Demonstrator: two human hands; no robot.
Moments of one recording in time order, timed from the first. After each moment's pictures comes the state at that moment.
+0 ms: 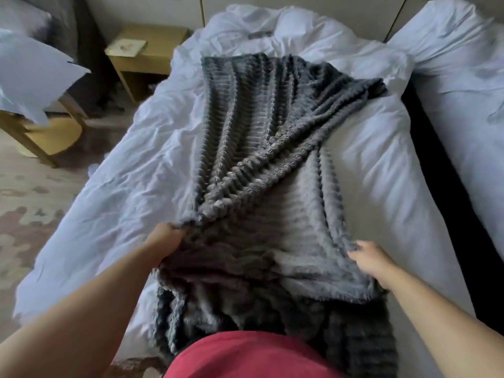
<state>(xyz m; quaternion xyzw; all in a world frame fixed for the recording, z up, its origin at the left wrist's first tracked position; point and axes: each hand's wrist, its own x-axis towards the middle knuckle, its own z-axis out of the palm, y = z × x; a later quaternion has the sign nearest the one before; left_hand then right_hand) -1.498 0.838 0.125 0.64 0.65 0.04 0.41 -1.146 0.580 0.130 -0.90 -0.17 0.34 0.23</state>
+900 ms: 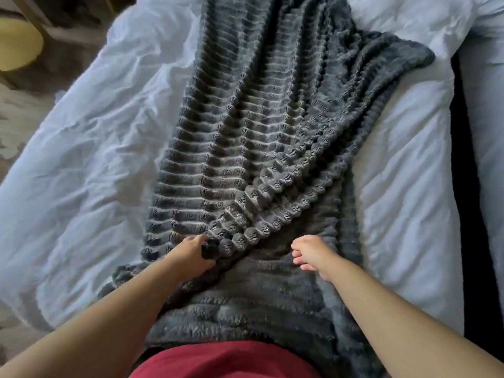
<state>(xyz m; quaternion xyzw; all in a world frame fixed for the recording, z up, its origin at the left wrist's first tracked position) -1.460 0.805 0.024 0.75 0.48 -0.26 0.36 -1.210 0.690 0.061 -0.82 -0.06 0.55 0.16</state>
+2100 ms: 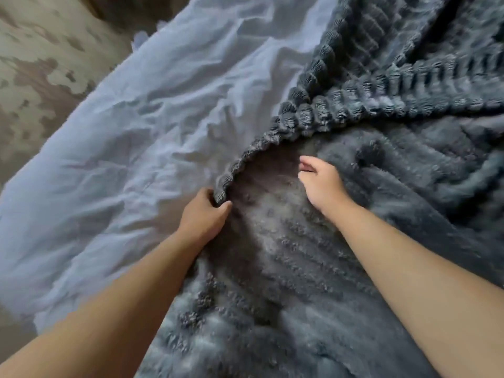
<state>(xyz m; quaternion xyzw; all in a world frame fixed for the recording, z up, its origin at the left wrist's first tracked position) -1.475 1.009 -0.057 0.51 0.76 0.04 0.40 -1.245 1.044 -0.052 -0.75 -0.40 0.48 0.22</state>
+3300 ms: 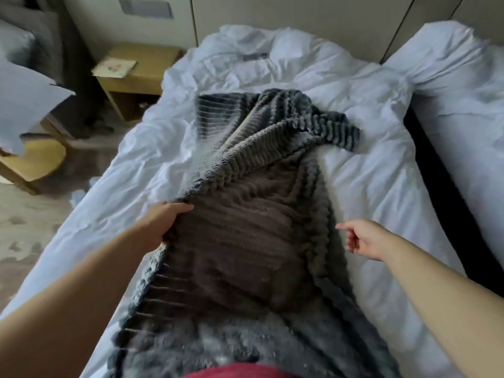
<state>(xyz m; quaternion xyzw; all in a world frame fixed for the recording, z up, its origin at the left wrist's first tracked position) -1.394 0.989 0.185 0.48 0.61 0.14 0.61 -1.052 0.763 0.162 -0.79 0.01 0.47 0.39</state>
